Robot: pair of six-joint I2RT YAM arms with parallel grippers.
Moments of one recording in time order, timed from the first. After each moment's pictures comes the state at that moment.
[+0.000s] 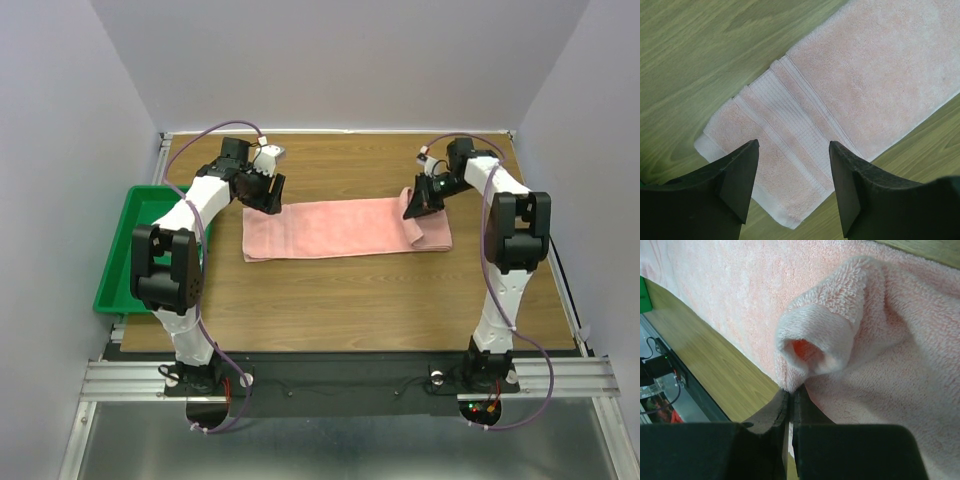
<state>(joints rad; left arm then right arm) -0.20 1.78 1.39 -0.54 0.36 0.21 0.00 2.13 1.70 -0.93 -0.78 -0.13</state>
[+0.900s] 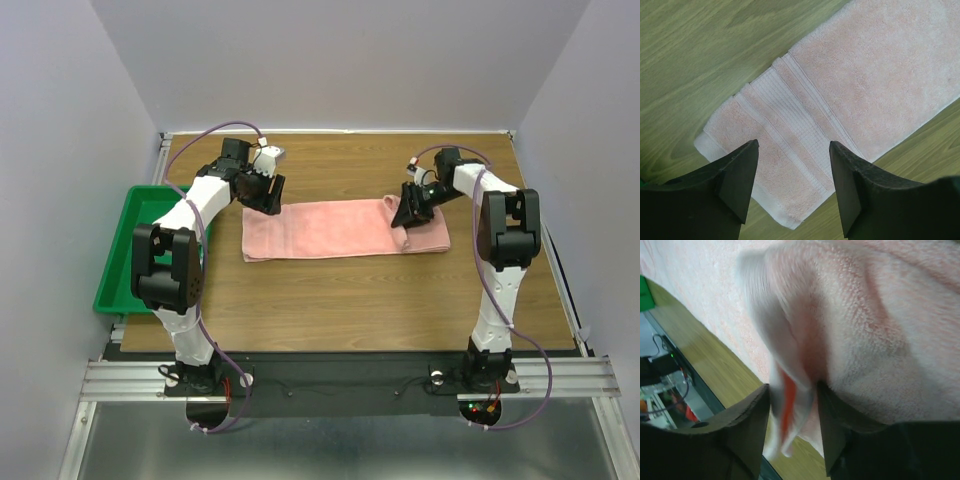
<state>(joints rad) -0.20 1.79 1.39 -0.54 0.35 0.21 0.05 2.18 1.64 -0.86 -0.79 -0.07</state>
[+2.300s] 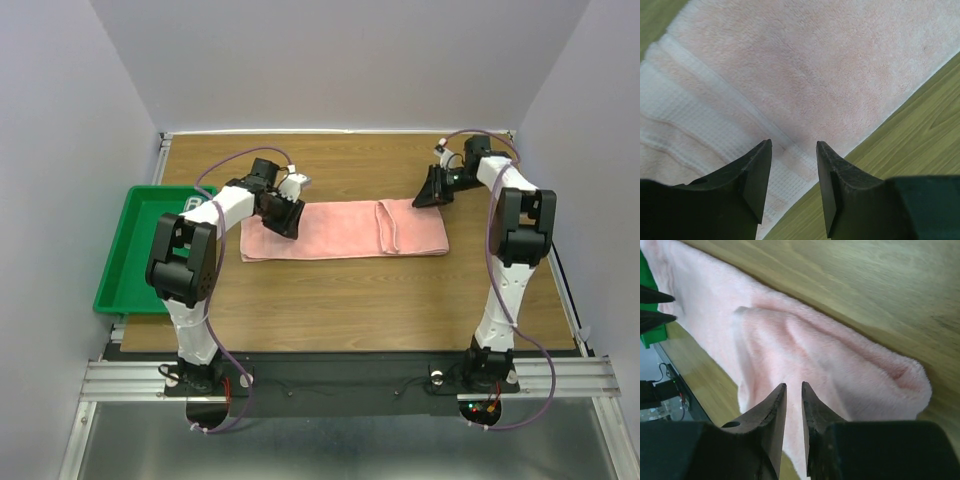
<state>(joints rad) -0.32 1.86 1.30 -0.53 0.39 0.20 -0.10 2.25 1.77 -0.81 -0.86 -0.09</state>
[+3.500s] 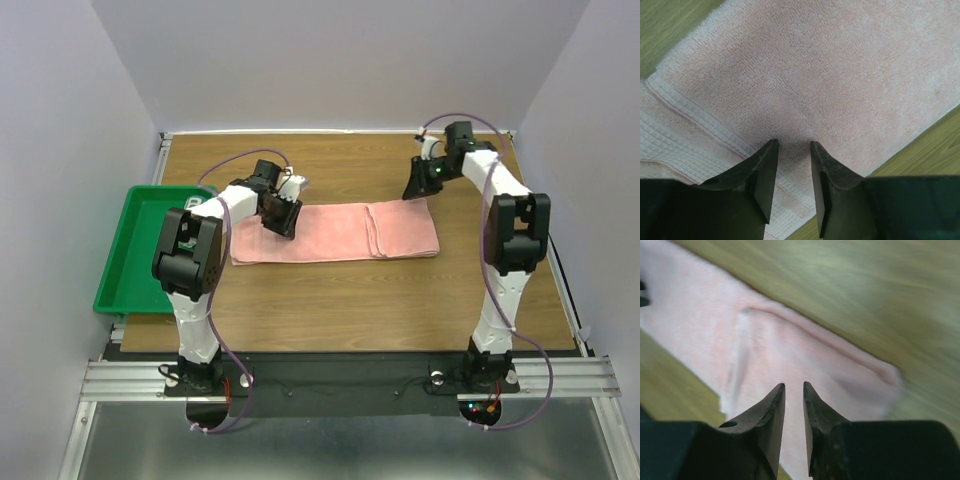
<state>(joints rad) -0.33 1.93 1.32 -0.52 0.33 0.15 0.05 2.14 1.78 -0.79 -0.68 -0.14</state>
